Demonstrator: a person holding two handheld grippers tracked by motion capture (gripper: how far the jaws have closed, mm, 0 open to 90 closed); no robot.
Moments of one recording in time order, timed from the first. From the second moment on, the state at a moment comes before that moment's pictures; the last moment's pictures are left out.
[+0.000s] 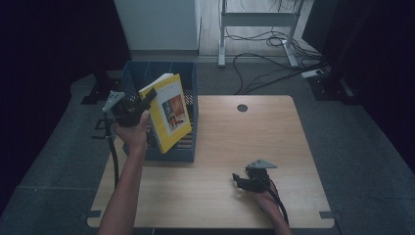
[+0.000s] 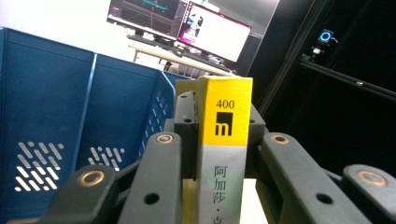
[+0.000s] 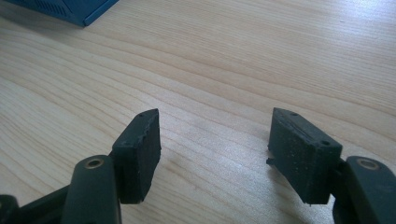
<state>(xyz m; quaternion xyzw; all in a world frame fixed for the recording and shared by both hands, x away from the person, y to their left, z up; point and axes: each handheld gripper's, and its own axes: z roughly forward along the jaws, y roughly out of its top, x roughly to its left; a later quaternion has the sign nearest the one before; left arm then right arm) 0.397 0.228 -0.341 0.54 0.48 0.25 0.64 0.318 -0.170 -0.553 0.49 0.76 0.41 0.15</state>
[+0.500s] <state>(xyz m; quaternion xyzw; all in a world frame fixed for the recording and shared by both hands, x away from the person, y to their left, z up) 0.404 0.217 -0.337 0.55 0.47 0.26 0.64 0.318 -0.170 -0.553 0.49 0.76 0.41 0.15</state>
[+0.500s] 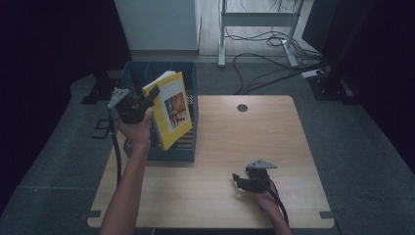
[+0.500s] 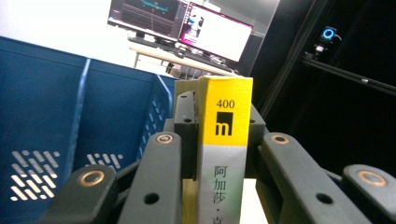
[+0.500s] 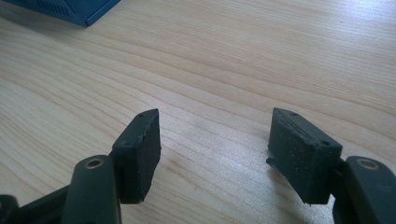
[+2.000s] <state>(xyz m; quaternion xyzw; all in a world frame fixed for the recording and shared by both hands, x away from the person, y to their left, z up) 0.419 0.203 -0.346 0.56 0.49 0.29 0.61 0.317 -0.172 -0.553 0.49 0.75 0.41 0.15</state>
